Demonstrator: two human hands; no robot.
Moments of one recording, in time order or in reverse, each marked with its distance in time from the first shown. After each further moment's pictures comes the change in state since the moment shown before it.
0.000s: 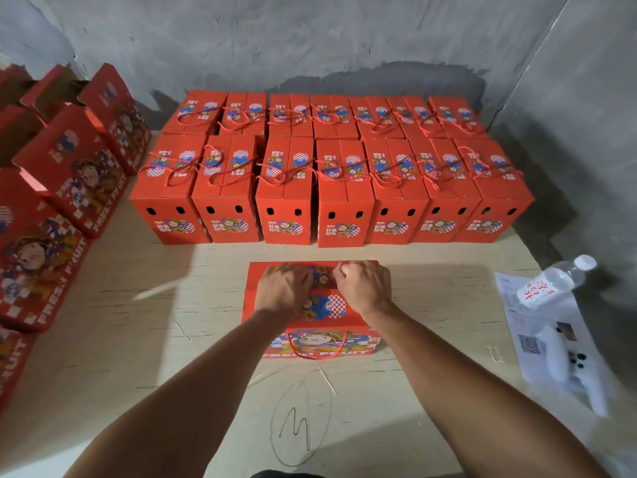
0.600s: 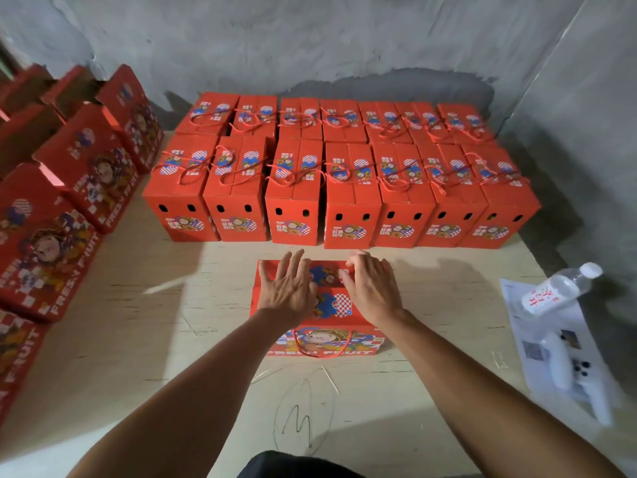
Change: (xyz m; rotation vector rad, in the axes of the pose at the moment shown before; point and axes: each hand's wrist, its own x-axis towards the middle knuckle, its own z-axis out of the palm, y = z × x) left_hand -0.014 -0.002 -0.011 0.234 -0.284 0.004; right_hand -0.011 0.007 -0.011 0.011 -0.085 -0.094
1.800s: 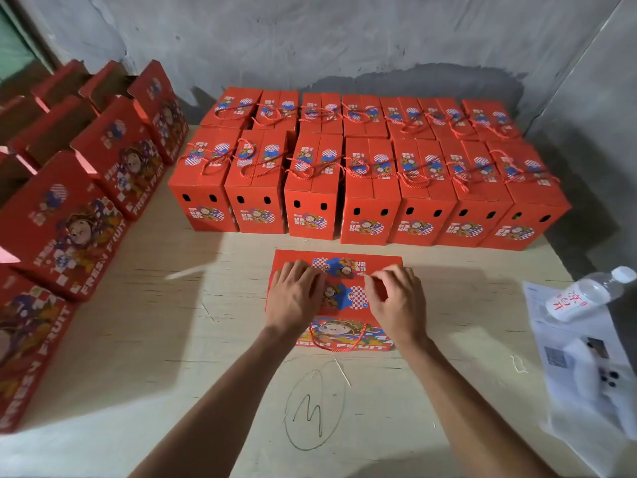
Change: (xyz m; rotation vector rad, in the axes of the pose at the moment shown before) left_hand -0.037 -0.005 0.021 -0.325 0.577 0.054; right_hand -0.046 0.004 0.007 0.196 0.353 0.013
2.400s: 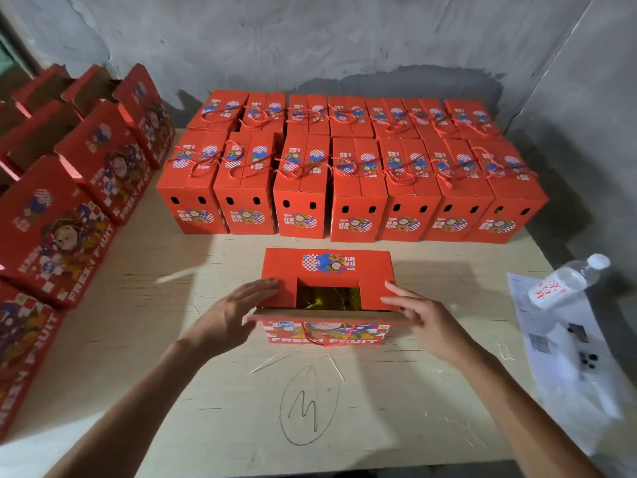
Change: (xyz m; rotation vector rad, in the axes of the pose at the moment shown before) left_hand -0.029 -0.081 -0.078 -0.220 -0.485 0.200; right_hand -0.030 0.060 -0.071 0.464 -0.703 0.150
